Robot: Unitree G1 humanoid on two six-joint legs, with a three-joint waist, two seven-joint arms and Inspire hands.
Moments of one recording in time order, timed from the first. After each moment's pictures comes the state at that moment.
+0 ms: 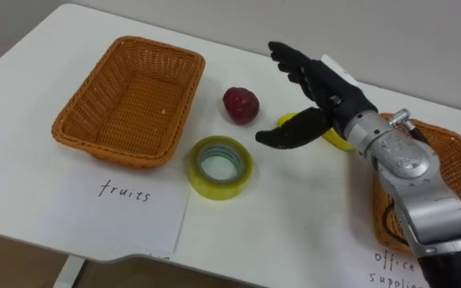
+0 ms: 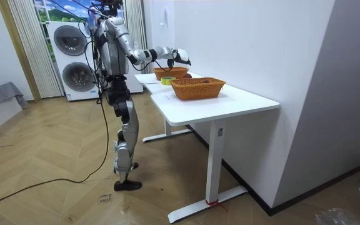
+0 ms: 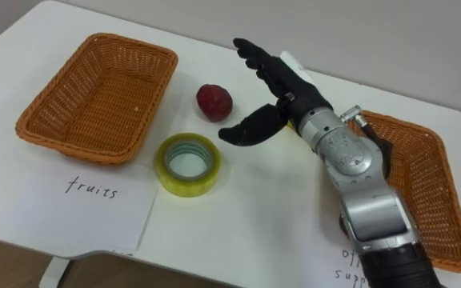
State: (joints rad) left arm 0.23 0.18 0.14 0.90 0.35 0.18 0.28; right arm -0.30 -0.34 0.14 -0.01 -0.12 0.22 0.28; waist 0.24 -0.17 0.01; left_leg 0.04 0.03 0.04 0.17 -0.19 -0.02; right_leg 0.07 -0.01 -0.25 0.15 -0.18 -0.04
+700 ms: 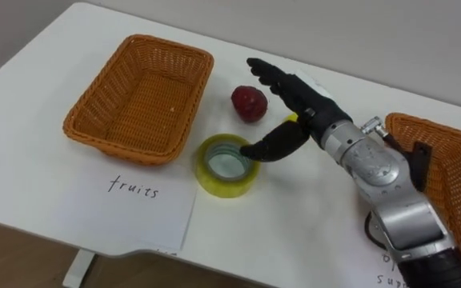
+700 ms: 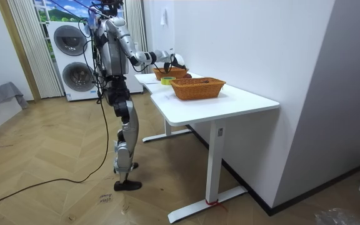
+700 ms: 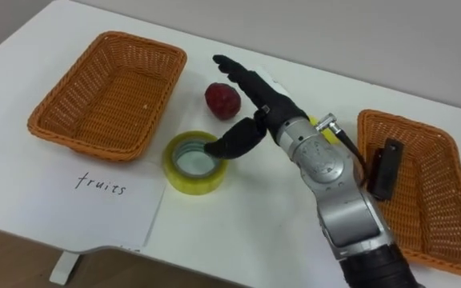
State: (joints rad) left arm 0.23 0.18 0.05 0.90 0.36 0.24 0.27; right arm -0.31 -0.29 0.25 0.03 -0.17 0.23 0.26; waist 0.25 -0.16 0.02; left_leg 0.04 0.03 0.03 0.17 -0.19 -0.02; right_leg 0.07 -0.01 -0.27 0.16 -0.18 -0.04
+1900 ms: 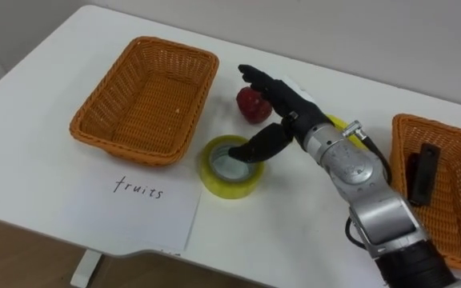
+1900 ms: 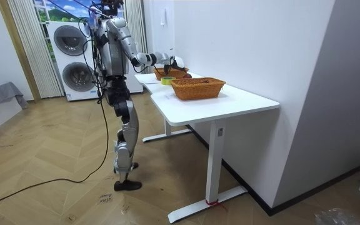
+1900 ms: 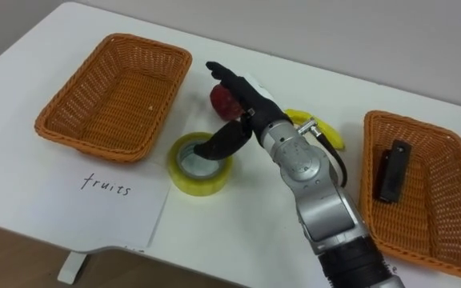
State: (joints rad) left arm 0.23 0.16 0.05 0.87 0.36 0.24 0.25; right arm -0.35 -0.22 0.26 0.11 -0.21 0.24 0.21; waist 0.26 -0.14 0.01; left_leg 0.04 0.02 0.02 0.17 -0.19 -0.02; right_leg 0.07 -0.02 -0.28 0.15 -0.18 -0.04
